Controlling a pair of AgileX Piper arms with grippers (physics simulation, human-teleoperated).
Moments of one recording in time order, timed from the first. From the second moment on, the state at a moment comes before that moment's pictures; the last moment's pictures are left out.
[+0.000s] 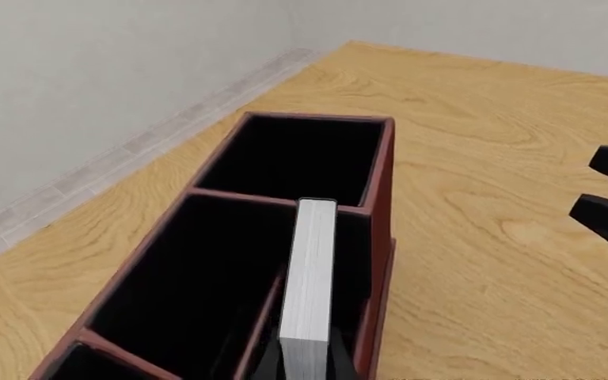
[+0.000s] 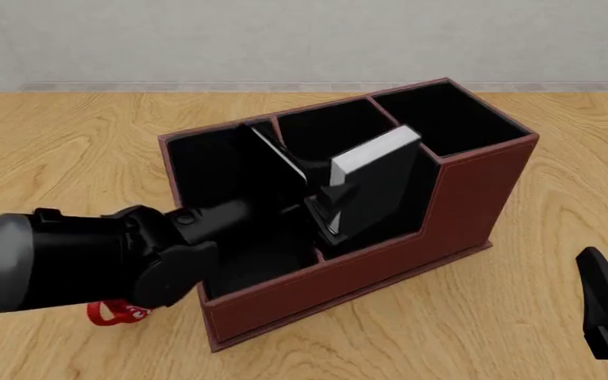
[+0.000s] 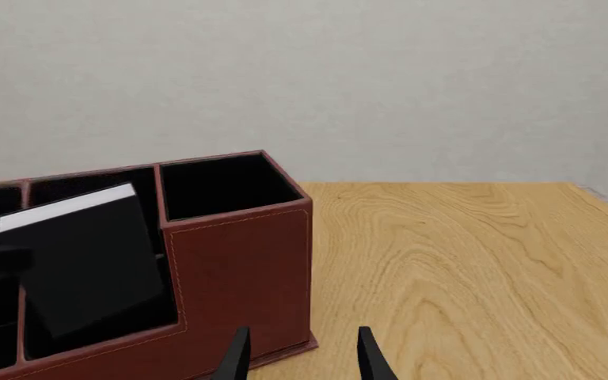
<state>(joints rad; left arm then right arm) -0.86 1.53 -0.77 -0.49 0.12 0.00 0.01 0.00 -0.01 0.00</state>
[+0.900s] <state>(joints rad) -0.84 1.56 -0.76 -0.52 0.13 0.00 0.01 0.00 -0.01 0.00</state>
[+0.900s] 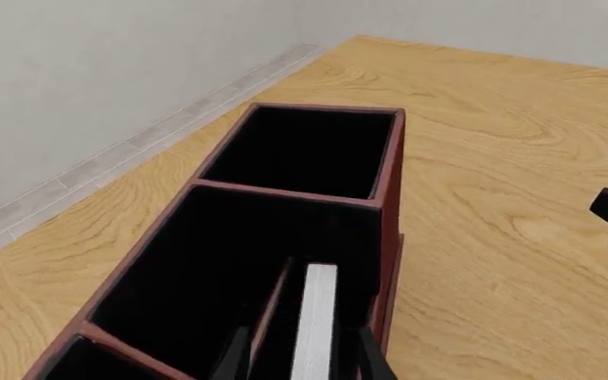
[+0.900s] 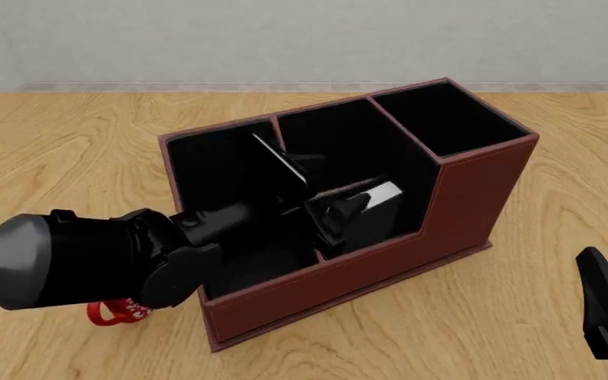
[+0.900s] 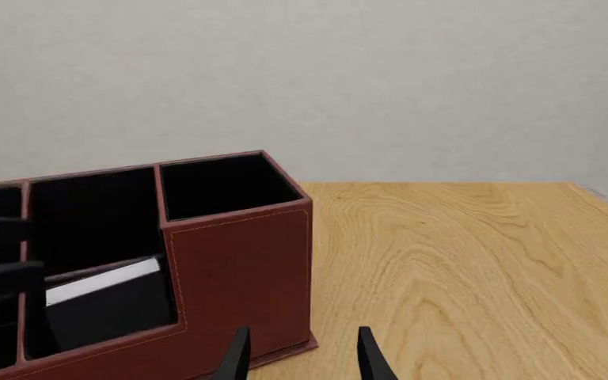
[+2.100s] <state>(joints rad) -0.82 1.47 -0.58 -0.63 0.09 0.00 0.01 0.00 -0.01 0.00</state>
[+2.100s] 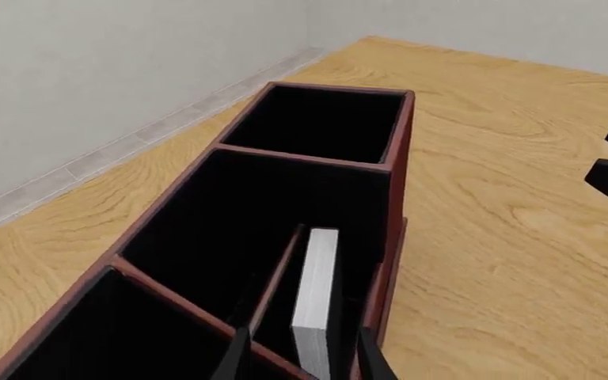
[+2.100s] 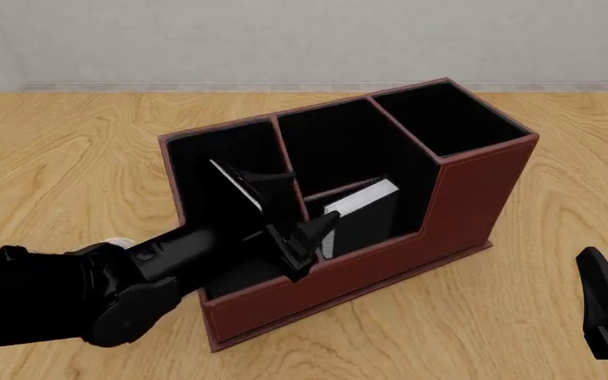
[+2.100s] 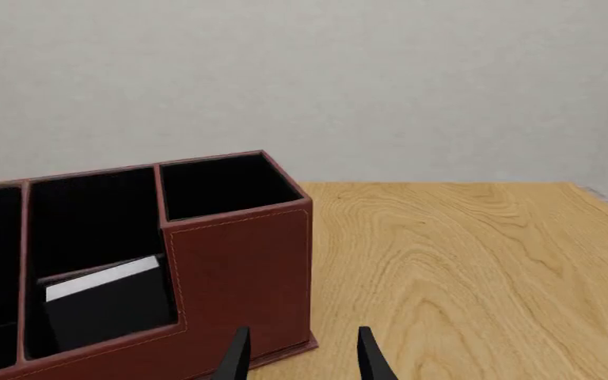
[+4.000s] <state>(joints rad) -0.75 0.95 -0.35 -0.42 0.12 0.00 0.01 0.00 -0.01 0.00</state>
